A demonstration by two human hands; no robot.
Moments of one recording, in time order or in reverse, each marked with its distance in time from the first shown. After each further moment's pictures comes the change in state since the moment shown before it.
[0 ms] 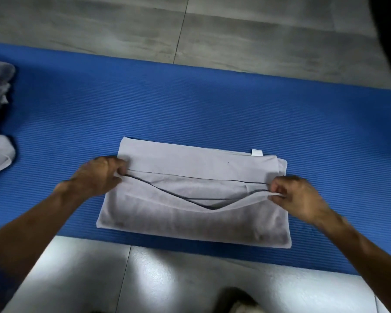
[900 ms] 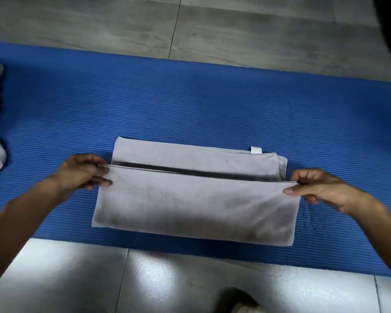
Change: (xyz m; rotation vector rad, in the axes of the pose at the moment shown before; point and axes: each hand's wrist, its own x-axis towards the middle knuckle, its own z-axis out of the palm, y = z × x) left_hand -0.004 -0.006 -0.014 -0.994 0.037 -0.492; right_hand 0.009 0.027 -0.043 0.851 -0.371 0.309
